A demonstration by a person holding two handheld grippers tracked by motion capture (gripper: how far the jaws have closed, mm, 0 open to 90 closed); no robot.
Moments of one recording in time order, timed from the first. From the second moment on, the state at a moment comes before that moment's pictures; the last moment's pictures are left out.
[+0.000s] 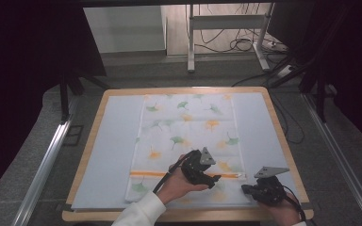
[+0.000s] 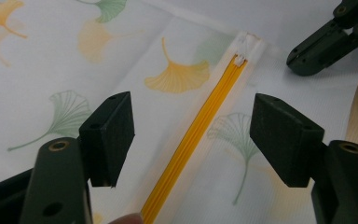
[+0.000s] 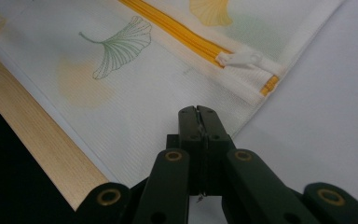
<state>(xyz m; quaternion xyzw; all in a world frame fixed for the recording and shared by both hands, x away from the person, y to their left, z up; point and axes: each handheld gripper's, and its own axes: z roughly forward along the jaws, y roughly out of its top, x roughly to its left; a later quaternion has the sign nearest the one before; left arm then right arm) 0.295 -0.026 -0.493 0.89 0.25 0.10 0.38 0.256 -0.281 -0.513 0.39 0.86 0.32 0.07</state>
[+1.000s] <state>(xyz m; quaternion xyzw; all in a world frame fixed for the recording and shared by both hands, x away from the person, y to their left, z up) 0.317 -0.073 -0.508 0.90 0.22 0.06 0.37 0.258 -0.282 -0.514 0.39 0.86 0.32 0.07</state>
